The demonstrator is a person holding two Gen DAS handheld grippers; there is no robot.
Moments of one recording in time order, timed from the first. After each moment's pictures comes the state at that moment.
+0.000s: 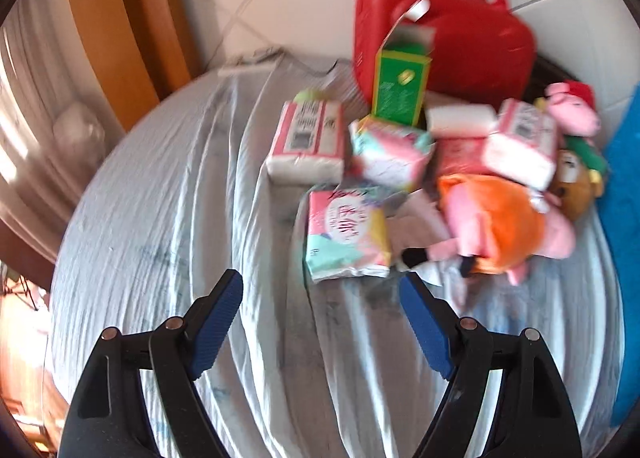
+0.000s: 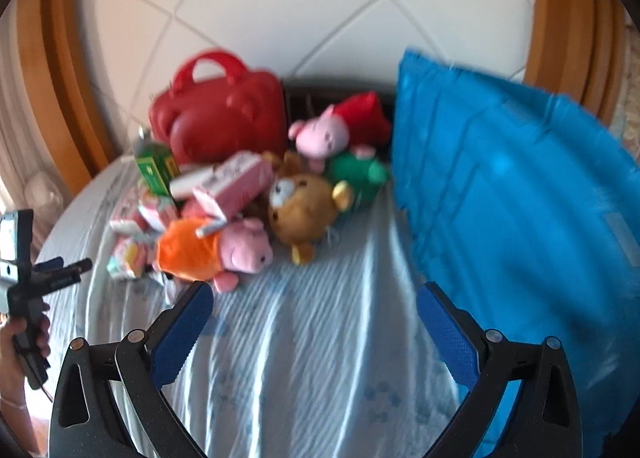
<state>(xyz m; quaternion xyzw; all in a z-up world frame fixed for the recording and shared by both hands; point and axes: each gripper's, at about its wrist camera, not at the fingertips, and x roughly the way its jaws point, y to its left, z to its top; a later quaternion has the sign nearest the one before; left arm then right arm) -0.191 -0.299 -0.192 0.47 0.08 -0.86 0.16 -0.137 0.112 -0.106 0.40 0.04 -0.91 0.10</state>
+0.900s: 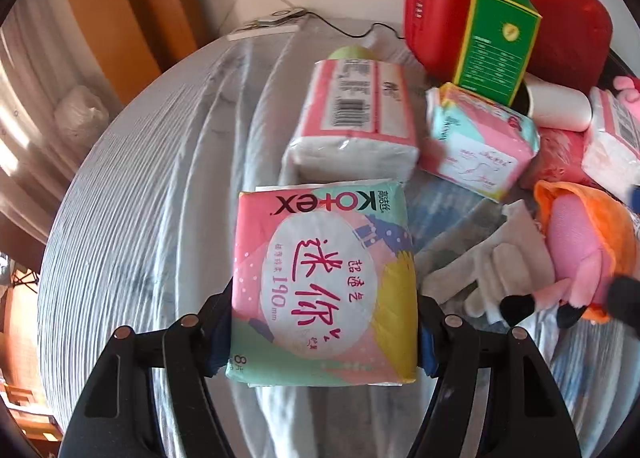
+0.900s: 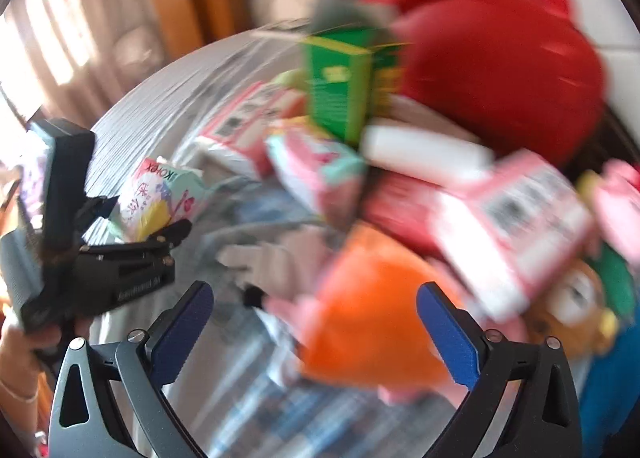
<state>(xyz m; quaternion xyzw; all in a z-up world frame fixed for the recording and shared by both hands) -0.237 -0.346 -0.258 0.50 0.07 -0.84 0.20 -0.264 -0.172 -0.232 0.48 0.21 -0.78 0.35</state>
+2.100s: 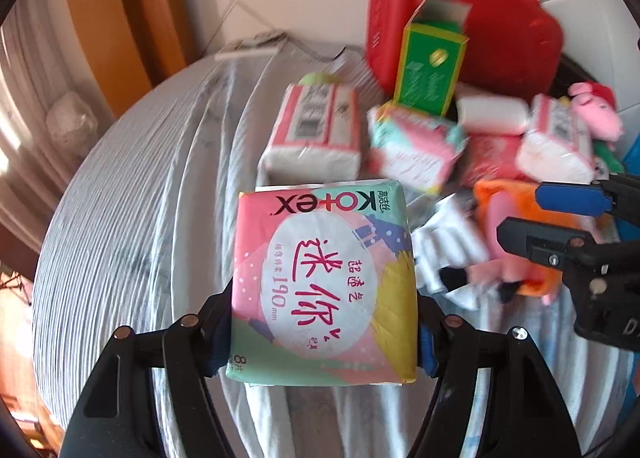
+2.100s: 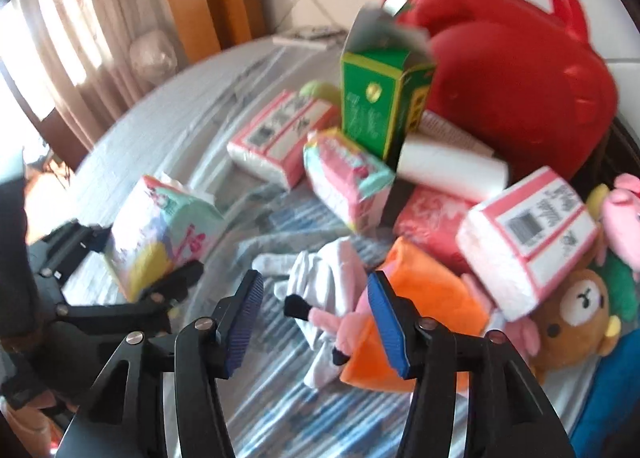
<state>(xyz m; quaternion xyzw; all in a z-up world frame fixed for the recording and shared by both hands) -0.213 -0.322 -0.232 0.48 0.08 -0.86 0.16 -0.250 -0.181 -0.221 0.47 0.21 -0.77 0.37</state>
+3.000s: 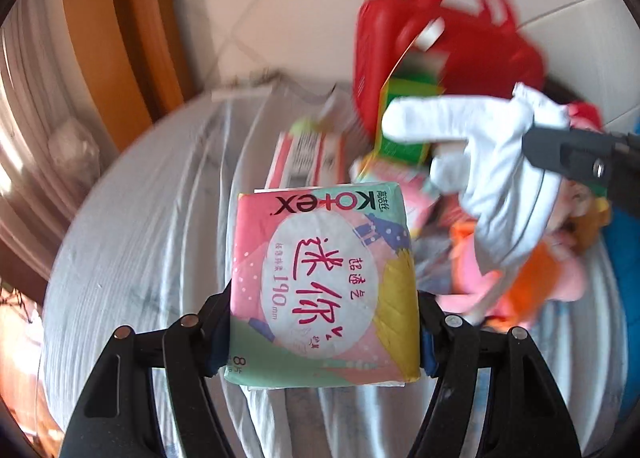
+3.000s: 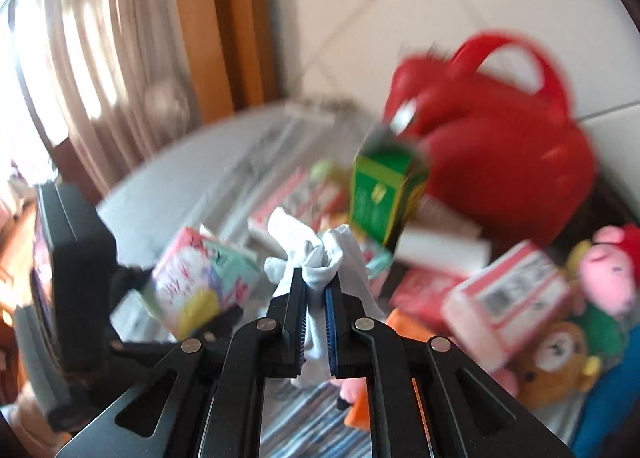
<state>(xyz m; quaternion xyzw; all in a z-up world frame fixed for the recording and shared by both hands) -0.208 -0.301 -0.170 0.42 0.06 -0.90 0.15 -0.233 -0.165 -0.142 0.36 0.16 -0.83 0.39</state>
